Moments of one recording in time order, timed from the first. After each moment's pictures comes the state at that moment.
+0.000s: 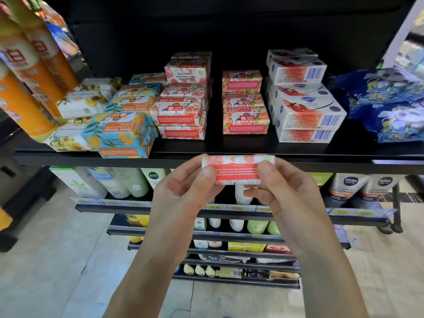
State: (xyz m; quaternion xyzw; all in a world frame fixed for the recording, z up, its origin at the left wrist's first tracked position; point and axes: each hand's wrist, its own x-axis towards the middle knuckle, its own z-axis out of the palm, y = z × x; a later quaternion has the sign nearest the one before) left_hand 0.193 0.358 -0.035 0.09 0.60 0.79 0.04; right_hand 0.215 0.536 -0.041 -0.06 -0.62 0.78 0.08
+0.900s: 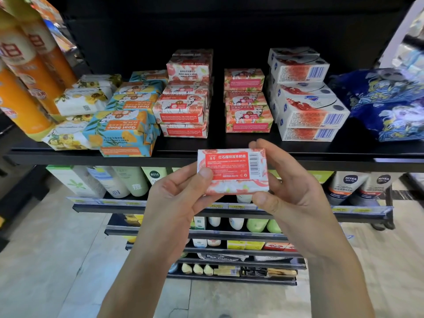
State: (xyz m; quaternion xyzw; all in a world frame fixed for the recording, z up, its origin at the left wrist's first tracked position) left_hand 0.189 0.340 -0.033 0.07 0.58 0.81 0.10; right_hand 0.217 0.540 -0.047 0.11 -0.60 0.79 0.05
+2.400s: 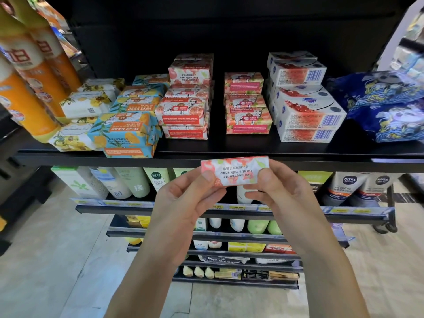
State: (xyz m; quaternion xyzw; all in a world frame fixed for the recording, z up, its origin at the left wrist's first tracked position) left_hand 0.196 0.347 -0.034 0.02 0.55 0.83 0.10; right_hand 0.213 0.534 -0.055 -0.04 -0.66 0.75 0.07
